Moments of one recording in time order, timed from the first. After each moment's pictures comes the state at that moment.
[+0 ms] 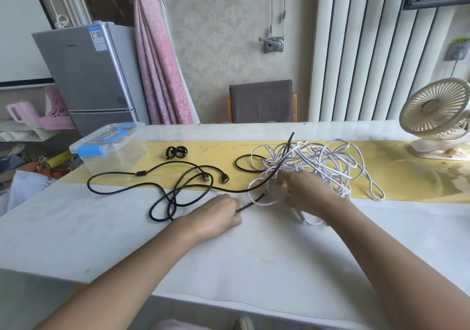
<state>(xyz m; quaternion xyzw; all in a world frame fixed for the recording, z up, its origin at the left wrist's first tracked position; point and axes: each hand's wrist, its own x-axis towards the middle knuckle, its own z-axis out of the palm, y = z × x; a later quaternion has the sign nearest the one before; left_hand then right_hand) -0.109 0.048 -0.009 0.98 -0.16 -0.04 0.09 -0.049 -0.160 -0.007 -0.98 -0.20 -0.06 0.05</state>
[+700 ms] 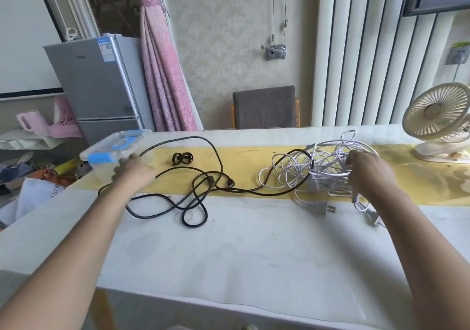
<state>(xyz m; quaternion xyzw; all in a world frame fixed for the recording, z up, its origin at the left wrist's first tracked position) -0.085 0.183 0.060 0.92 0.31 0.13 0.21 -0.026 -0.243 0.009 -0.97 0.04 -0.20 0.10</state>
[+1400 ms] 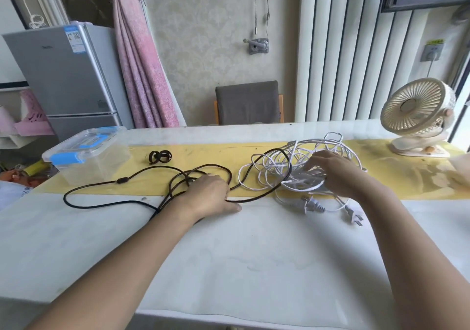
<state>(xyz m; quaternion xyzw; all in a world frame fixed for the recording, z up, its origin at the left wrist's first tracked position) -0.060 0.036 0.006 0.99 -0.11 0.01 -0.04 -0.022 -0.251 0.003 -0.98 -0.15 -0.11 0.11</state>
